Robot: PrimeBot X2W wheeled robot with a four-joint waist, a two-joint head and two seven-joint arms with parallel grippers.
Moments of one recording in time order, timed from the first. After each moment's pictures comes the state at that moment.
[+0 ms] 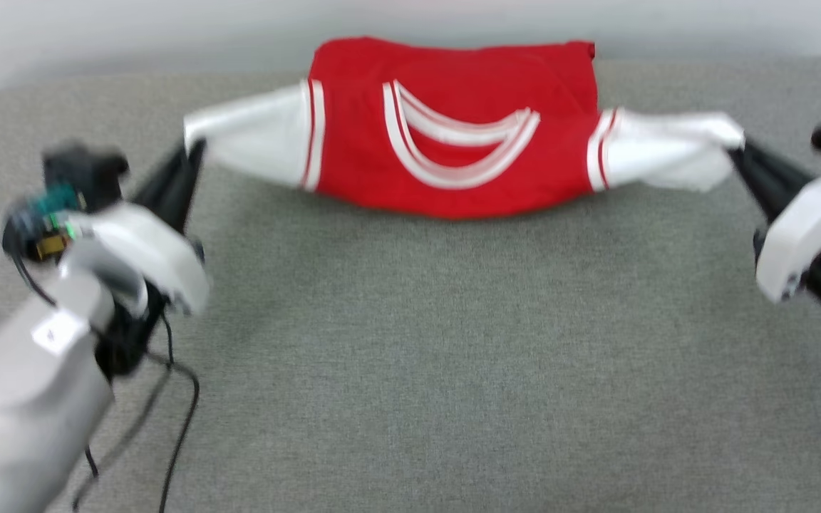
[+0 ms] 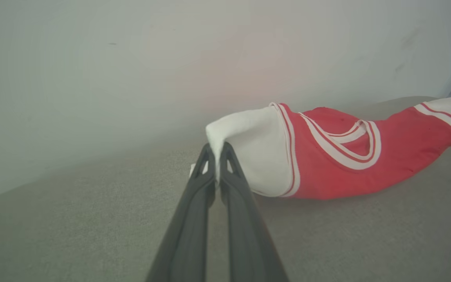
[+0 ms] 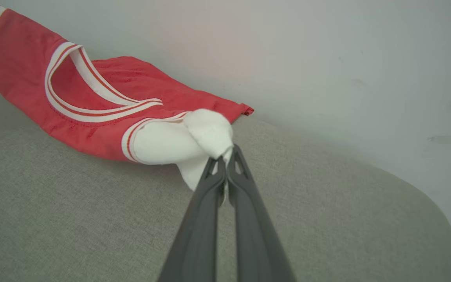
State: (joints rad) left arm -0.83 0.61 -0.78 0.53 -0.87 -0.02 -0.26; right arm -0.89 -0.64 0.80 0.62 0.77 0.13 -0.11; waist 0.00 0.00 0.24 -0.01
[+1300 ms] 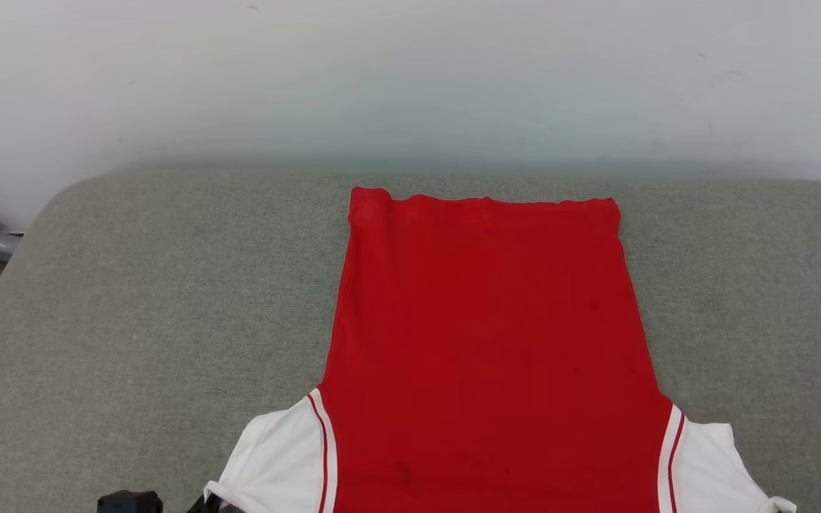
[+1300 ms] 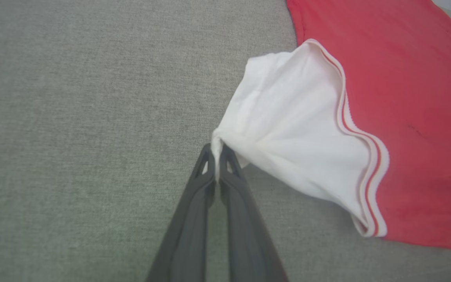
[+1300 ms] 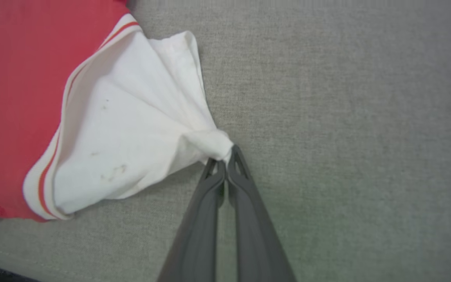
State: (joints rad) left arm -0.01 0.59 -0.67 0.34 -0.91 0.15 -0.26; right arm 0.10 -0.55 0.25 0.49 0.64 0.13 -0.09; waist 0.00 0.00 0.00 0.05
